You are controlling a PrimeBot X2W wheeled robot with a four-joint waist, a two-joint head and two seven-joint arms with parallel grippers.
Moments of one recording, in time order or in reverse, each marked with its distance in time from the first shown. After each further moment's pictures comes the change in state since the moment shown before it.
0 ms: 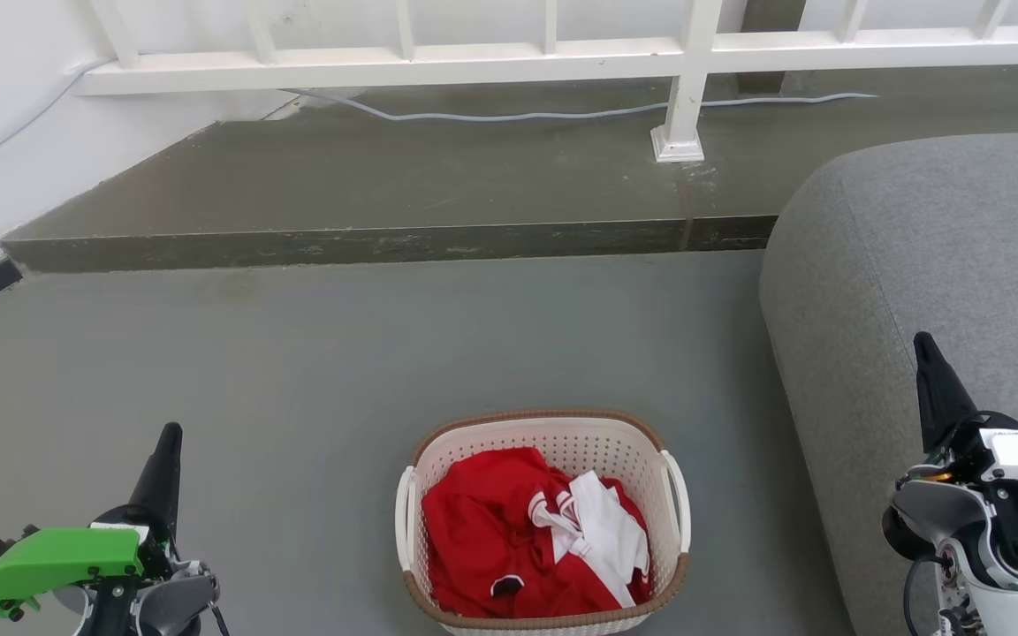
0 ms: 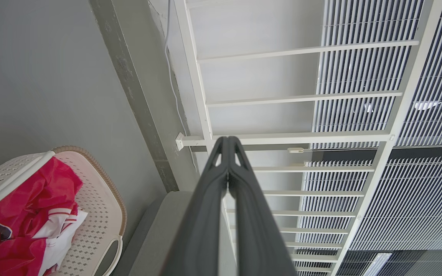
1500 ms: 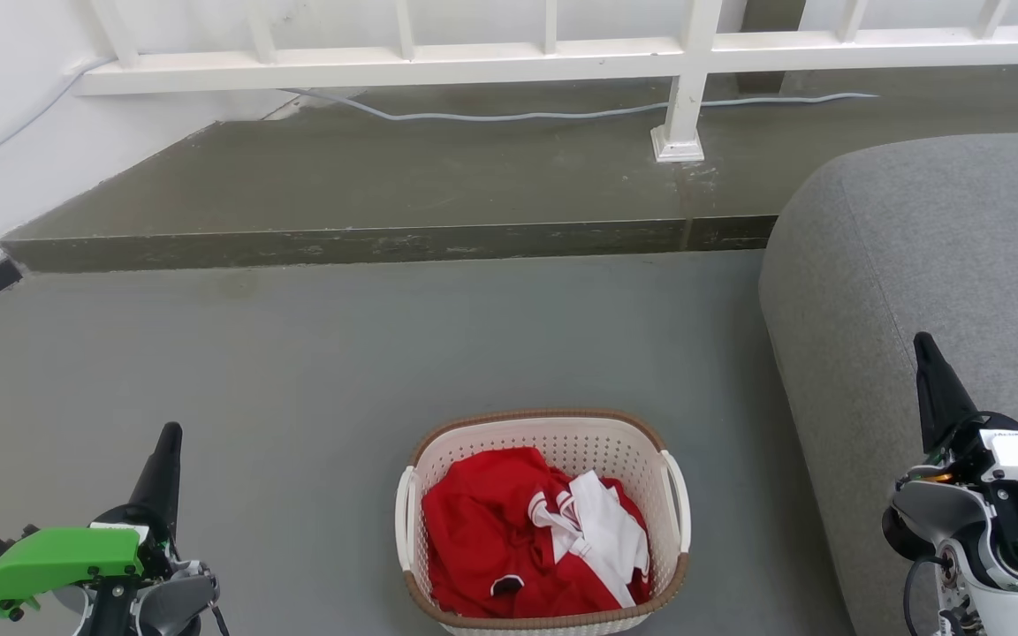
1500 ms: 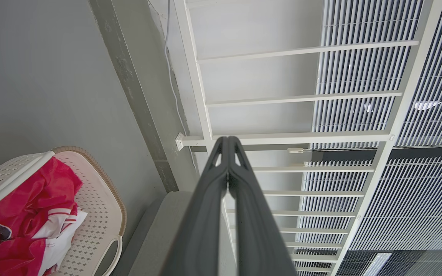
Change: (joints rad) left arm 0.000 0.000 0.001 -0.001 0.000 0.000 0.000; right arm 0.004 0.000 0.001 -0.004 0.001 0.001 0.000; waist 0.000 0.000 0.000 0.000
